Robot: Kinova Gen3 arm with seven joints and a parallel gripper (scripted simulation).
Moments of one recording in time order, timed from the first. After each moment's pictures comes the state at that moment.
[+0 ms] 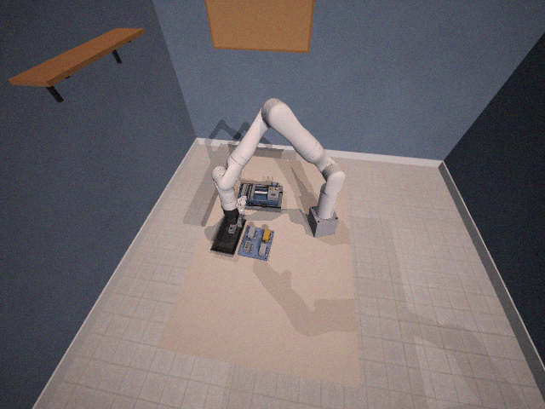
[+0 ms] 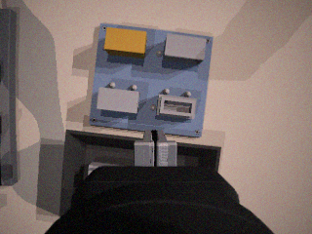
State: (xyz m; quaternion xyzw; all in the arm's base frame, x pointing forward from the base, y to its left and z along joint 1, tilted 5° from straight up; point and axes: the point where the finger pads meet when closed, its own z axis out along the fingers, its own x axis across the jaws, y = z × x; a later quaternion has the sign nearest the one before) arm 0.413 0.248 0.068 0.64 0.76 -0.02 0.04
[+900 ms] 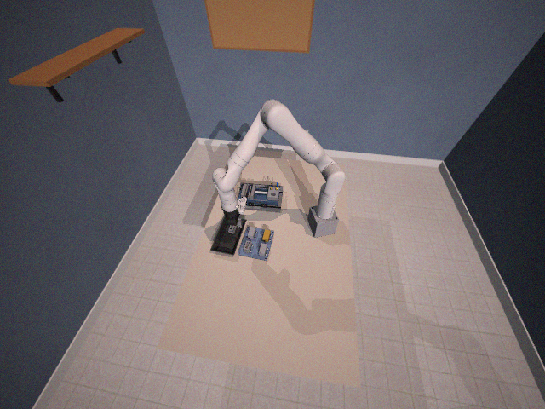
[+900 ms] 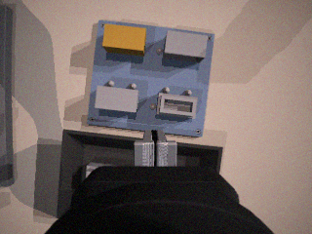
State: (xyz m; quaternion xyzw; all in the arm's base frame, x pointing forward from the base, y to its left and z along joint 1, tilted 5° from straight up) arm 0.414 0.248 0.059 0.65 0.76 -0.01 0.04
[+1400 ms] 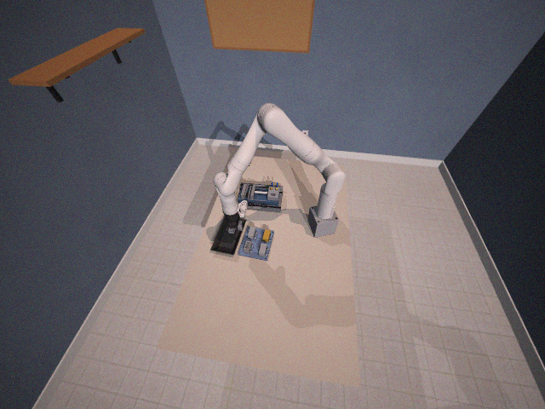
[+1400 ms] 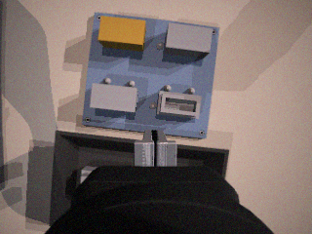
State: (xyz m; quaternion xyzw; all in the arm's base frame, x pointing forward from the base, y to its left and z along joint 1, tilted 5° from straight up) arm 0.416 0.246 0.033 0.65 0.76 -0.01 0.04
